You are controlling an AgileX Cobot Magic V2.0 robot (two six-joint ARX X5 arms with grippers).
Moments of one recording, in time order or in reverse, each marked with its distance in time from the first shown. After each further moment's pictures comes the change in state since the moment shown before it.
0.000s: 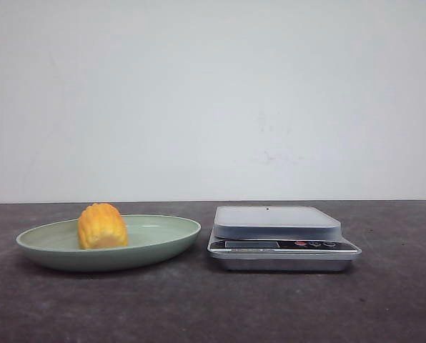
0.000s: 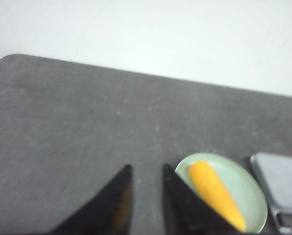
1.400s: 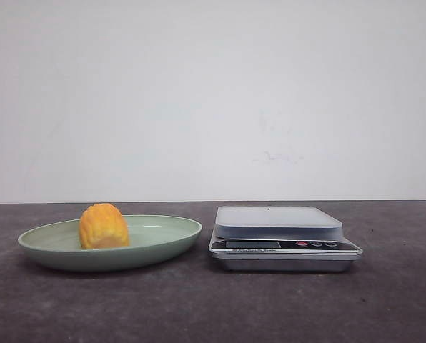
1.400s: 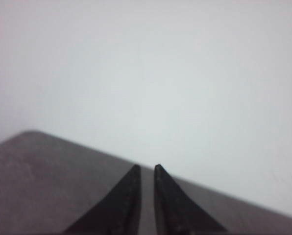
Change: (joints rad) left arm 0.380 -0.106 -0.404 0.748 0.131 0.161; right arm 0.000 0.011 -0.150 0.474 -0.184 0.090
